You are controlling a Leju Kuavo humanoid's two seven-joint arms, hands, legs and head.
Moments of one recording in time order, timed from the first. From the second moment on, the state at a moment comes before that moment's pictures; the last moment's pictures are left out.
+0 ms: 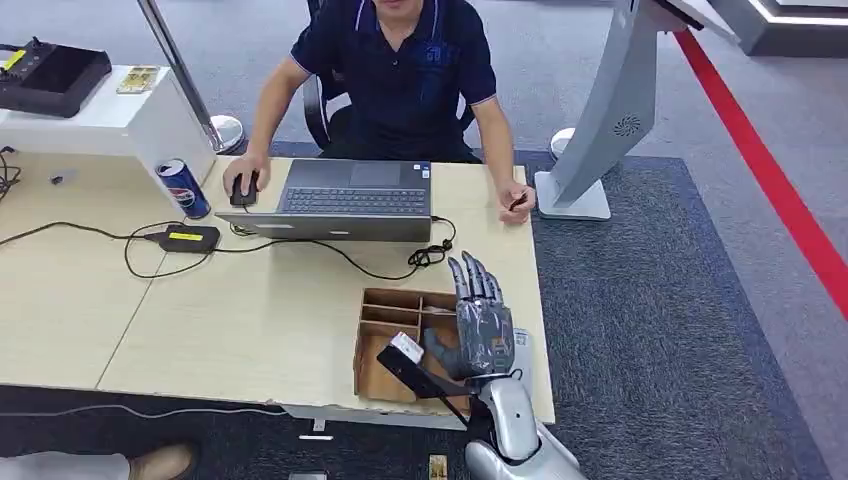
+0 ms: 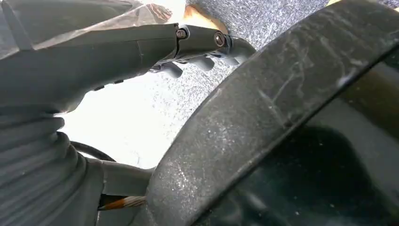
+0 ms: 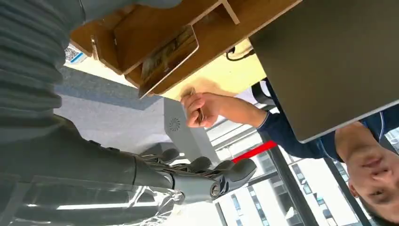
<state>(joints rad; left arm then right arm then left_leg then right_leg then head) -0.14 -0.05 -1.05 -0.17 0.27 -0.01 0.14 -0.34 0.02 0.77 -0.98 1.04 -0.60 0.23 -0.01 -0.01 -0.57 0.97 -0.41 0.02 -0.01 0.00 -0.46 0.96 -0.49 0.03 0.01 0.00</state>
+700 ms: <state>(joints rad) -0.14 -0.05 -1.05 -0.17 0.27 -0.01 0.14 -0.34 0.03 0.77 -0.98 1.04 -0.60 0.23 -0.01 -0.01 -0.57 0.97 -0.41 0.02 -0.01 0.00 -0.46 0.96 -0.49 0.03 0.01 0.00</state>
